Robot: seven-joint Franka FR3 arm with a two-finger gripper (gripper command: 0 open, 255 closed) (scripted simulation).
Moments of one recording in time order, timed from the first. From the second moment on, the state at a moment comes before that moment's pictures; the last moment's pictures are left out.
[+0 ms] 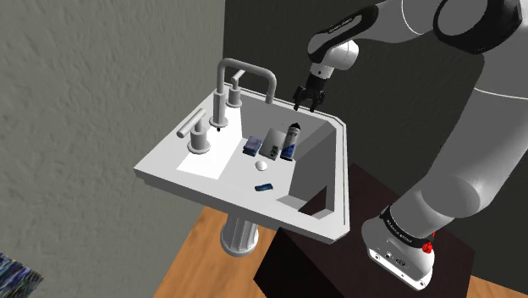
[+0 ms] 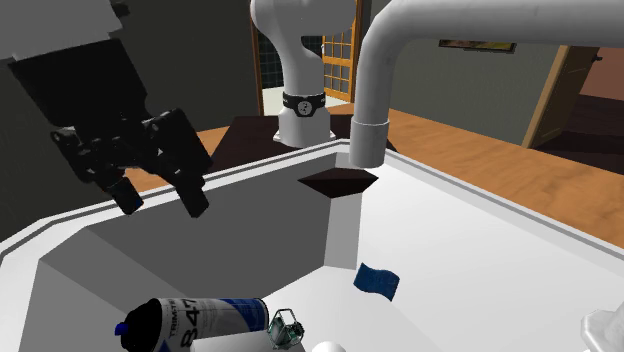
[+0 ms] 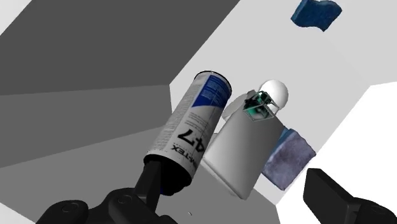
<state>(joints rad) -0.15 0.31 -0.22 -2.02 0.31 2.19 -0.21</state>
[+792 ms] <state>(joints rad) -0.26 0.72 -0.18 -1.71 0.43 2.21 -0.24</state>
